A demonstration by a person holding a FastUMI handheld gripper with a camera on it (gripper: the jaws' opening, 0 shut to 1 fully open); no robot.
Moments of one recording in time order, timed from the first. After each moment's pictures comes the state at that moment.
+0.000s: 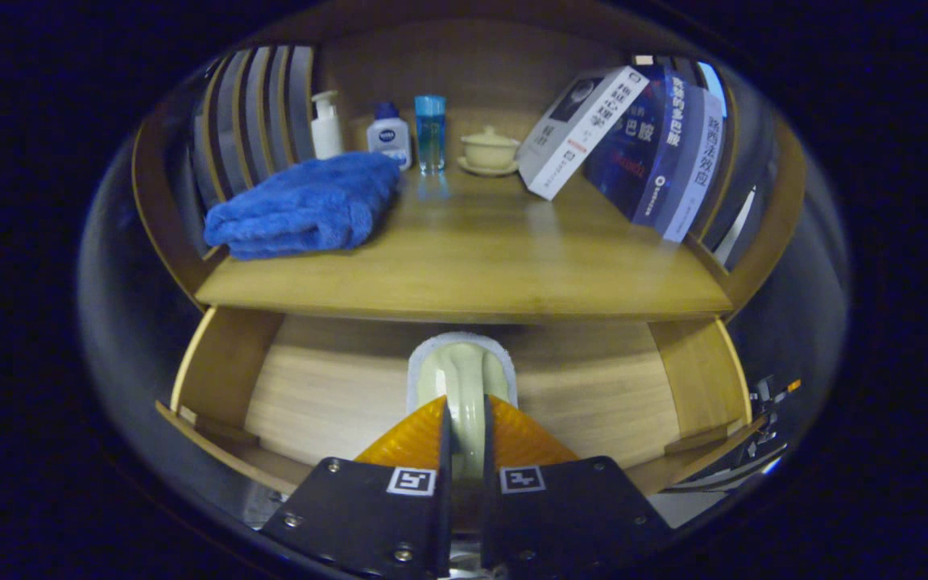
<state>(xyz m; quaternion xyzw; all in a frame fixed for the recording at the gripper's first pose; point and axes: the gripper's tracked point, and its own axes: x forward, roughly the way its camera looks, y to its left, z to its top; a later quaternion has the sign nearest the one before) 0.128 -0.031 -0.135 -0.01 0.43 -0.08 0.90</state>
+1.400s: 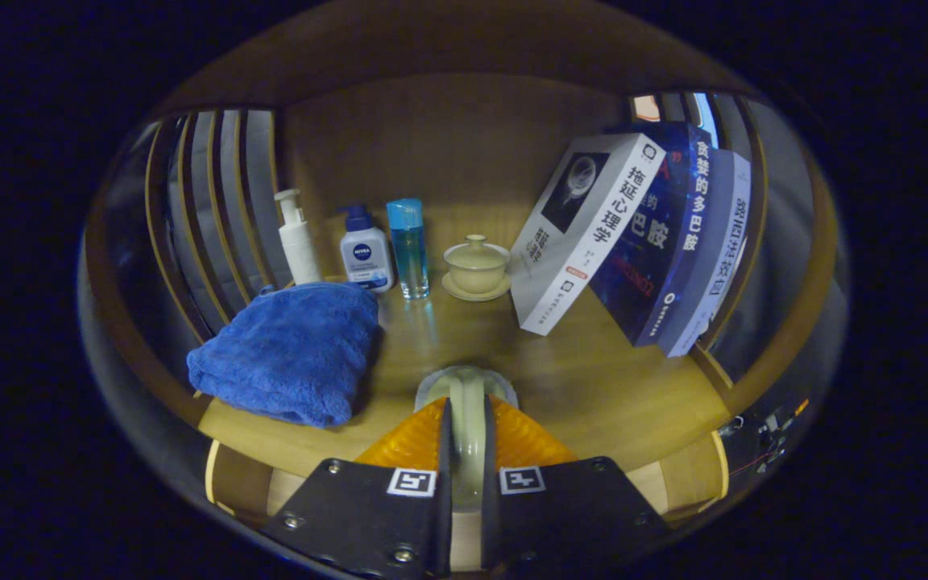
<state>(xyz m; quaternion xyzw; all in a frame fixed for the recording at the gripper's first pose) 0.274 -0.049 -0.088 0.01 0.32 -0.09 0.94</state>
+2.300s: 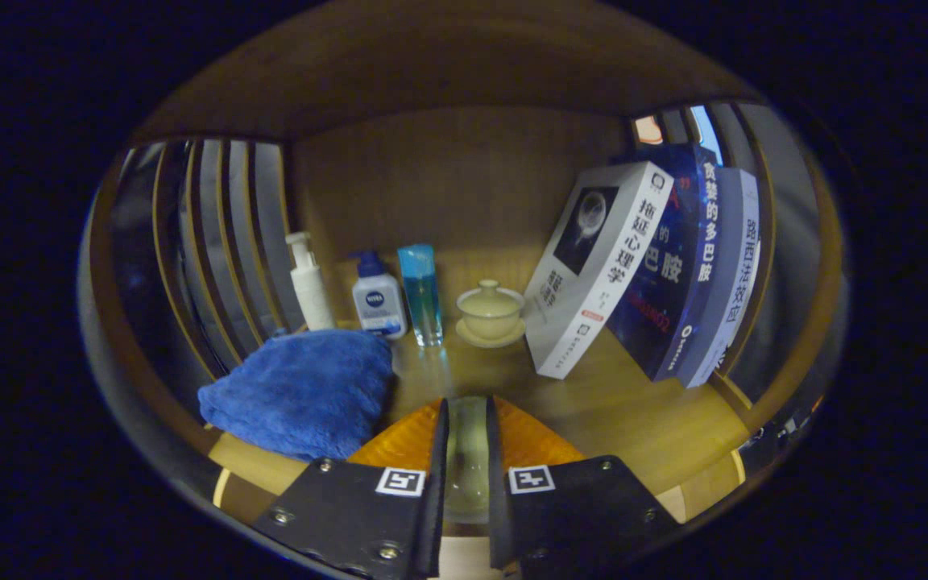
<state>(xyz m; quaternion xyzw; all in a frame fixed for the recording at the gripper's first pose) 0.300 -0.038 -0.054 0.05 0.22 -0.07 0.97</state>
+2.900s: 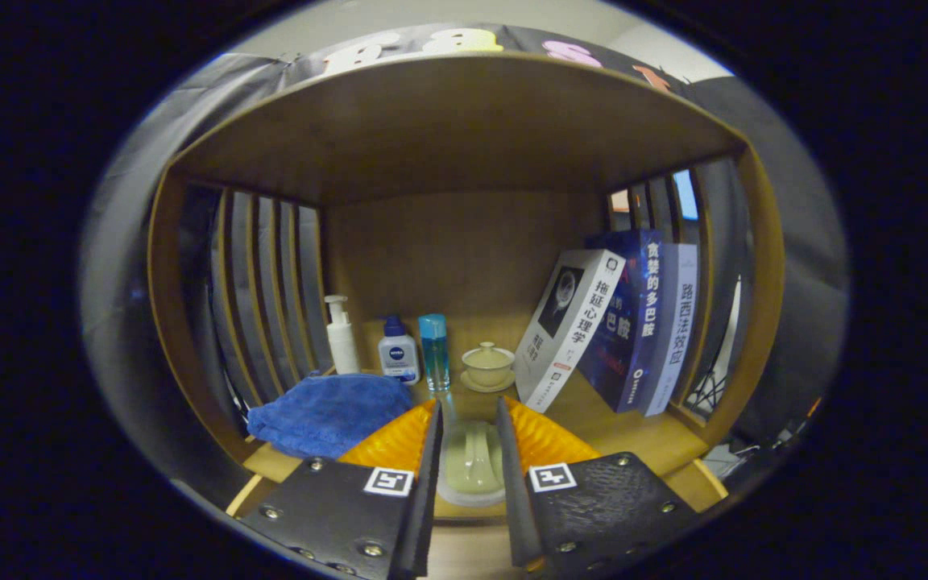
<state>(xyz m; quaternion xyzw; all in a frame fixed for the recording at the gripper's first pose) 0.228 -0.026 0.015 -0.01 0.12 -0.08 0.99</state>
